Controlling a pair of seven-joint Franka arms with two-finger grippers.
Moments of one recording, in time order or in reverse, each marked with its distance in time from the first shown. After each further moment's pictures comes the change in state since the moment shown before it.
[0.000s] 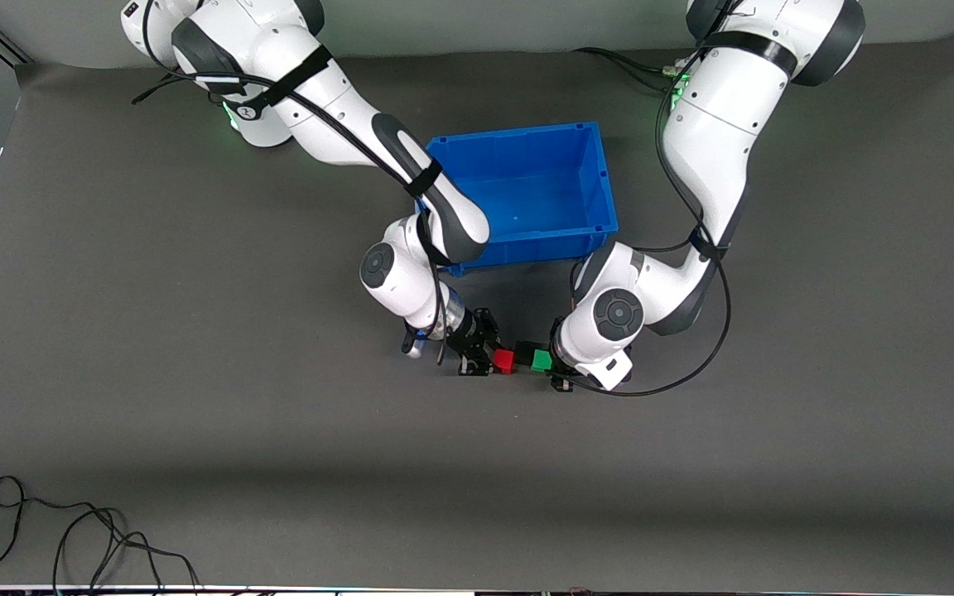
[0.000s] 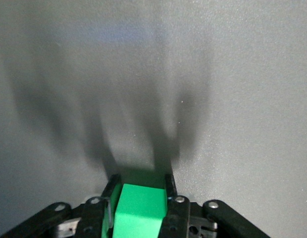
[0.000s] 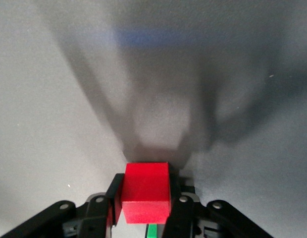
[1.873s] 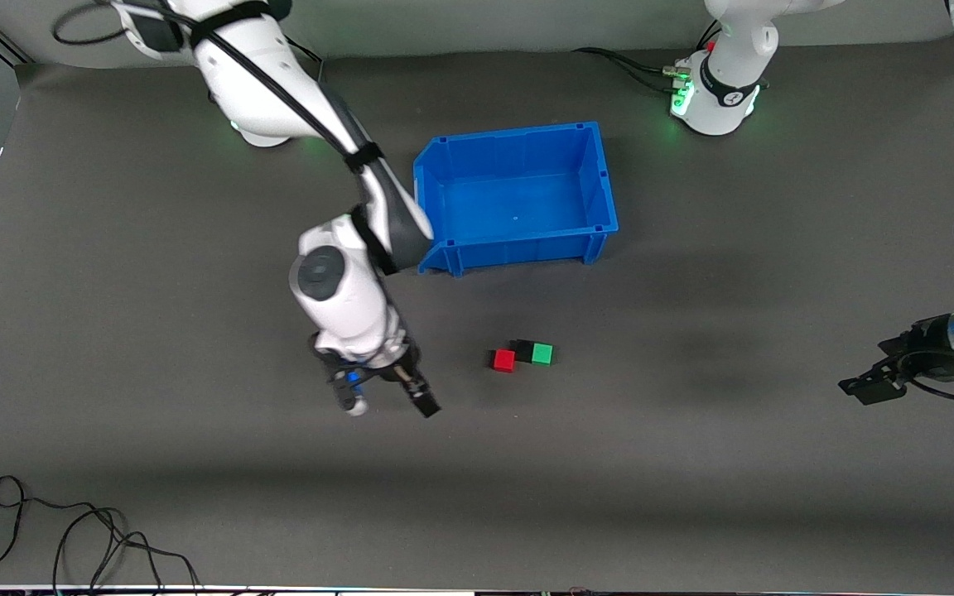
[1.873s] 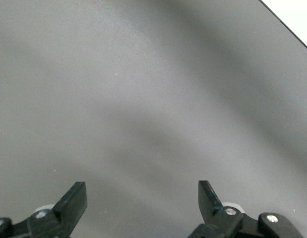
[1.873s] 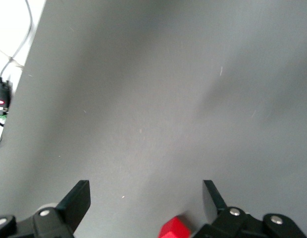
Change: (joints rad) left arm 0.555 -0.392 0.056 0.143 0.060 -0.635 1.416; right arm -0.006 -0.219 -0.295 0.063 -0.519 -0.470 -0.490
